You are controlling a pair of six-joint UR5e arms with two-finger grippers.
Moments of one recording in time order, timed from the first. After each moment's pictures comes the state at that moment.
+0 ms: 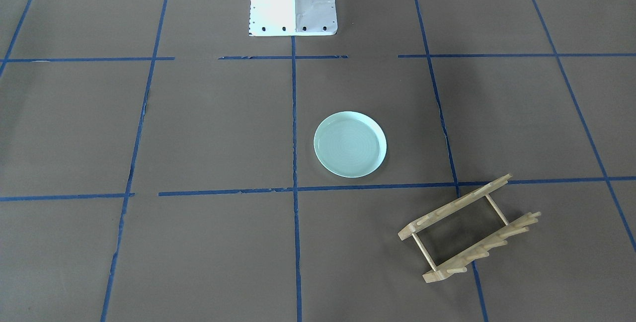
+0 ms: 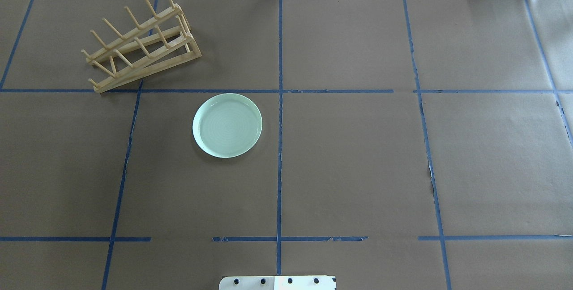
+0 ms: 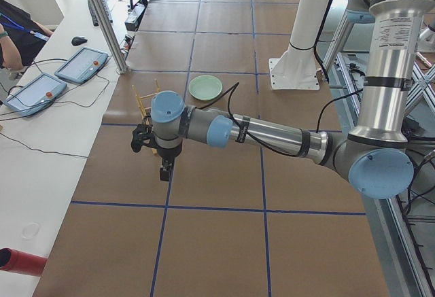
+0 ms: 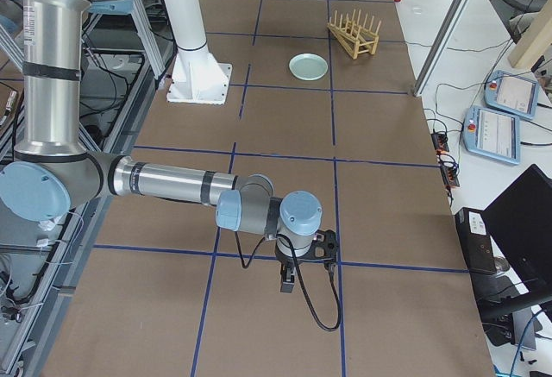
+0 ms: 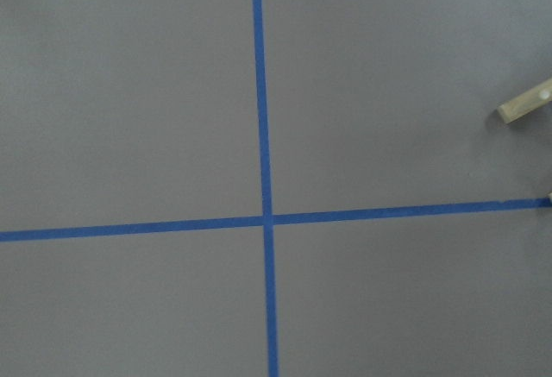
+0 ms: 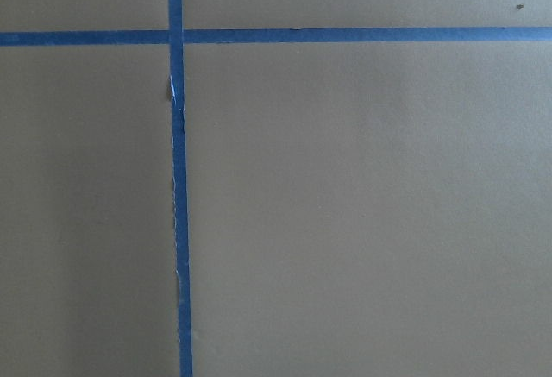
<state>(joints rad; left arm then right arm) -1.49 -1.66 -1.75 -1.62 -2.35 -0.21 1.61 -1.68 1.60 -1.60 2.30 -0.07</state>
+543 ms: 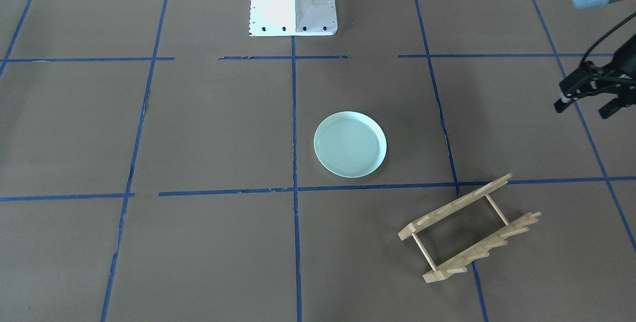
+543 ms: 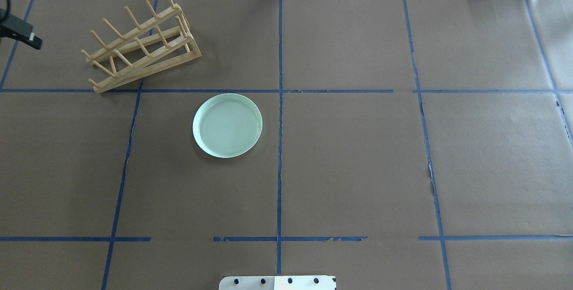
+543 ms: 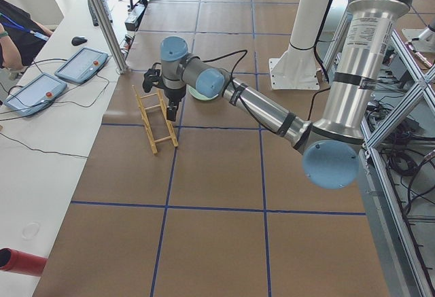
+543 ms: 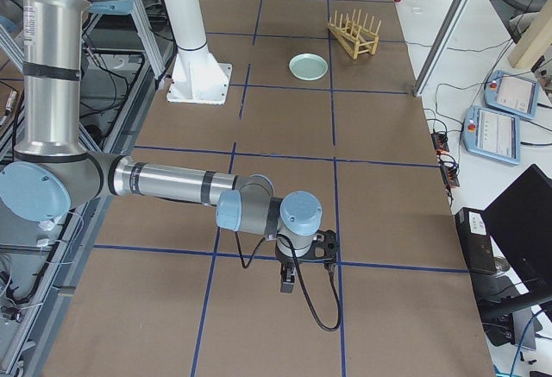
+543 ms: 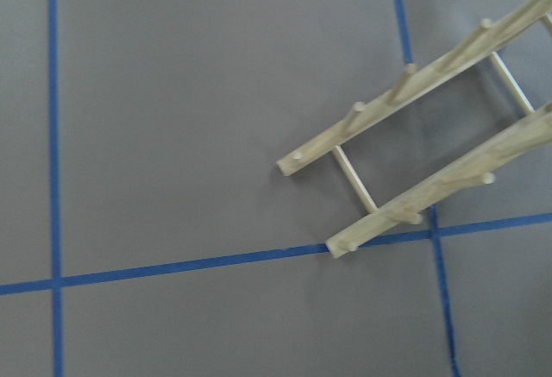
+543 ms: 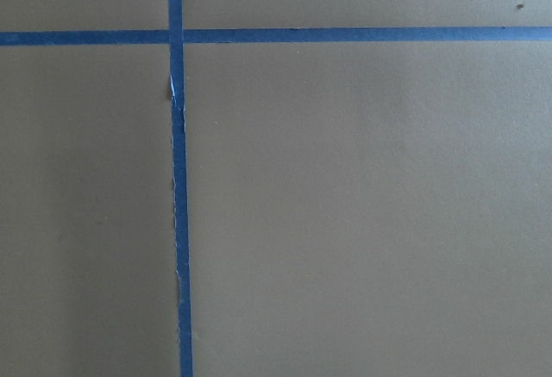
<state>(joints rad) -1.22 -1.82 -1.91 -1.58 -2.33 -0.57 1.61 -1.68 1.60 -1.60 2.30 -0.07</state>
